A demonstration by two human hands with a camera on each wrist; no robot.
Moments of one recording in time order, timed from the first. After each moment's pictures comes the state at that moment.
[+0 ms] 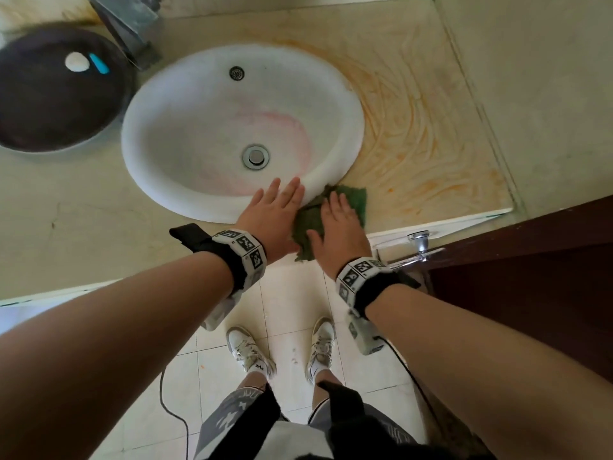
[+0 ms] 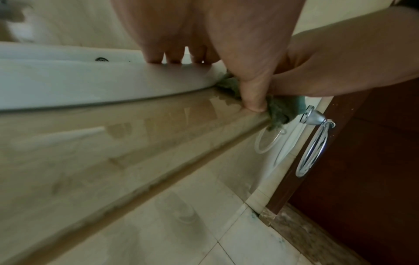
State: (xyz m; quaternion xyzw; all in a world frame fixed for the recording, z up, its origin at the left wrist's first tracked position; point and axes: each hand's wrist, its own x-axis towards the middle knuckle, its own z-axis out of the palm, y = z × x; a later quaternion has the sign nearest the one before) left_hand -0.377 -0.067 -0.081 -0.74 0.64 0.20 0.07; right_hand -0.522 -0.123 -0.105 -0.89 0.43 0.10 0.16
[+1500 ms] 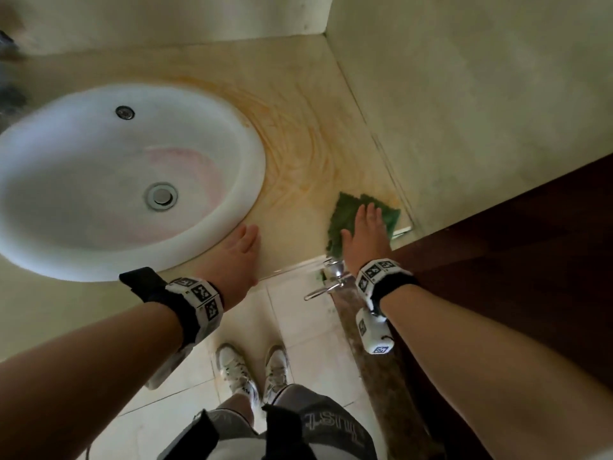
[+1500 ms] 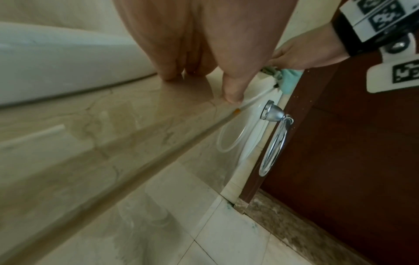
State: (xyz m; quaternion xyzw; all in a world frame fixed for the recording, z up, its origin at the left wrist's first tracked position) left_hand -0.452 -0.125 -0.096 -0.70 0.67 0.23 0.10; right_hand -0.669 -0.257 -0.101 -0.78 0.61 0.11 0.12
